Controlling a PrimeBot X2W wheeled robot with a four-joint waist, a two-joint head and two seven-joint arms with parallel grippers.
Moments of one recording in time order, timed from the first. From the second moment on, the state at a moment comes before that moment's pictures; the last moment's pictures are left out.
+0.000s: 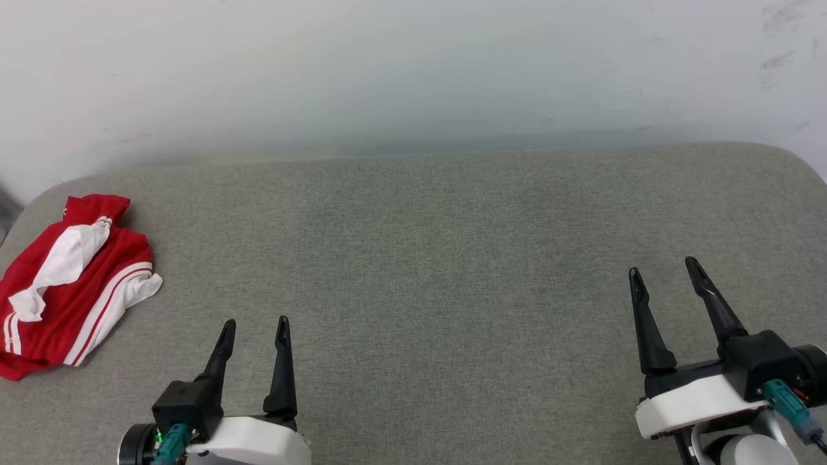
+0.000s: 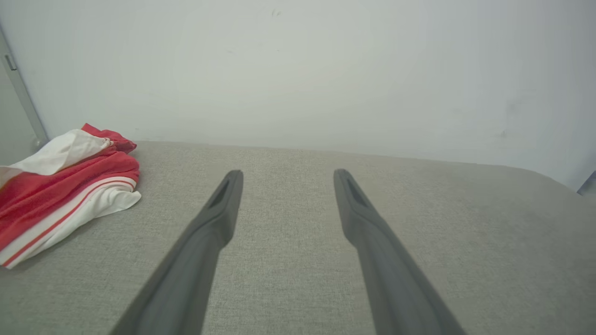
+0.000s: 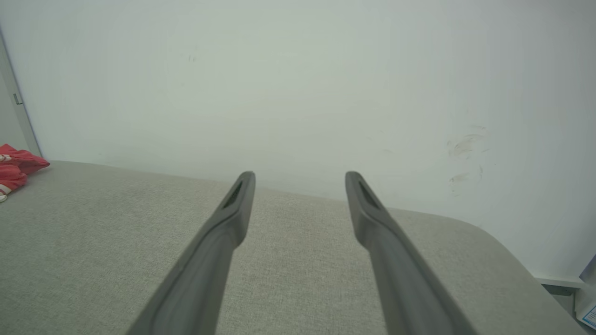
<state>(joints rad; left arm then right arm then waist) 0.04 0.18 -0.22 -0.01 -0.29 0.17 -0.21 -0.05 -0.05 -0.01 0.02 -0.03 0.13 -0.20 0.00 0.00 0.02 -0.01</state>
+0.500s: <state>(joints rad) 0.08 0.06 -0.03 0.03 -0.26 -0.04 -0.23 -0.04 -0.05 -0.01 0.06 0.06 0.13 -0.24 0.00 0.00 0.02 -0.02</state>
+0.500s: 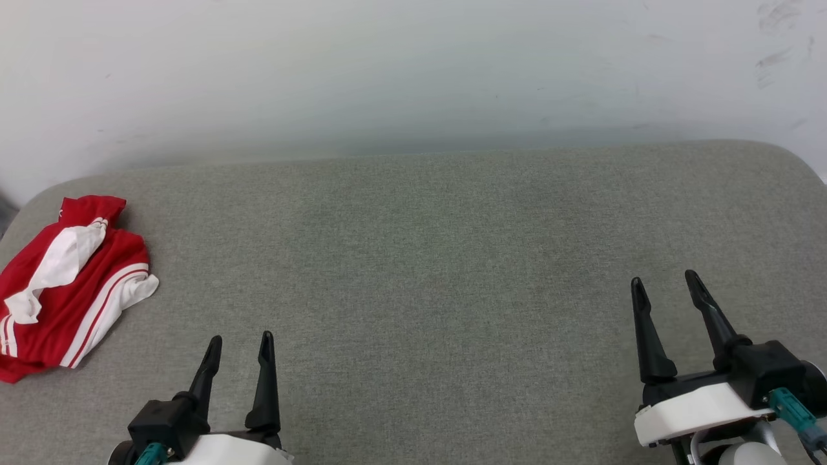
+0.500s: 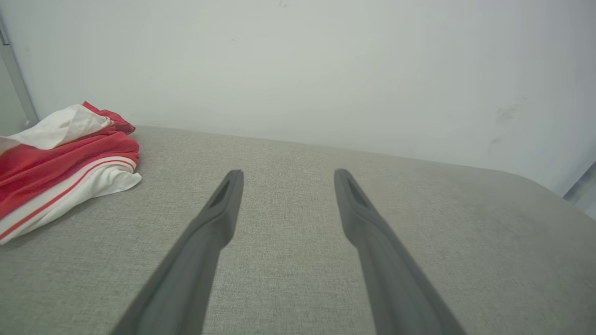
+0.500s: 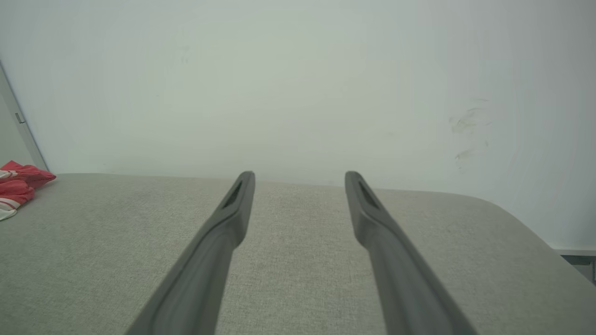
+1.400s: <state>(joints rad) 0.08 0.05 -0.01 0.13 -0.15 -0.10 -0.26 -0.04 -0.05 0.01 0.13 0.00 0.13 -0.26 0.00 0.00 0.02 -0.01</state>
